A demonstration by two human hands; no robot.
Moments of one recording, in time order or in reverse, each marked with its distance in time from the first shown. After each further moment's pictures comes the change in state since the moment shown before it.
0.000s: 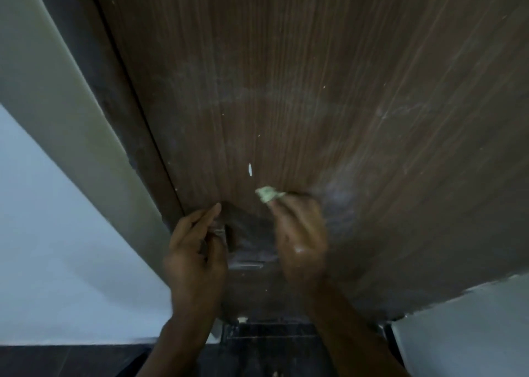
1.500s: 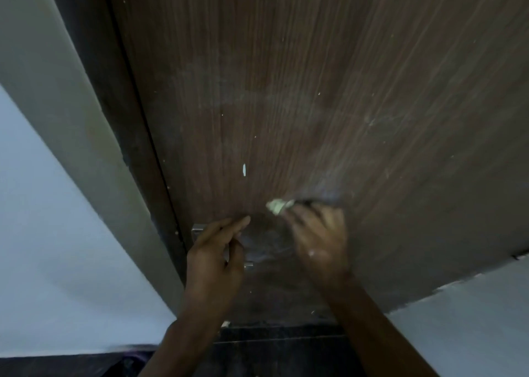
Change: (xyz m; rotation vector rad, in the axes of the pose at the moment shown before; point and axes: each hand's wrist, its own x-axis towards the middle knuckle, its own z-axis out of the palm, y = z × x) left_hand -0.012 0.002 0.021 -0.151 -0.222 0.063; right_hand 0.009 0.046 -0.035 -0.179 -0.149 -0.261
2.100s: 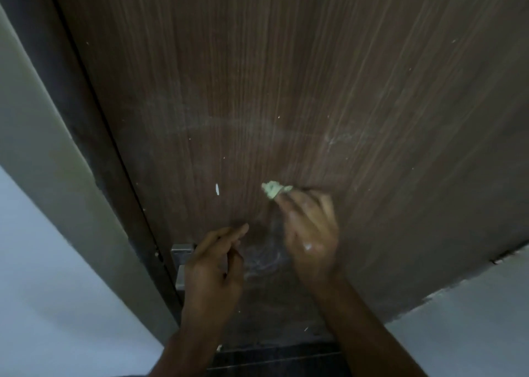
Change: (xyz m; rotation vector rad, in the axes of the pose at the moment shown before) left_hand 0.006 0.028 0.018 -0.052 -0.007 0.045; right_hand 0.040 0.011 -0.014 0.103 0.238 0.087
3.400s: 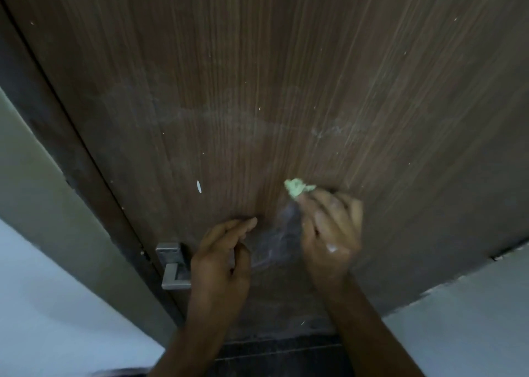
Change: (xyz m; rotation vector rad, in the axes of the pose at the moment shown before) left_hand 0.005 0.014 0.028 -0.024 -0.015 0.014; right_hand -0.014 0.029 -0.019 -0.088 0.111 0.142
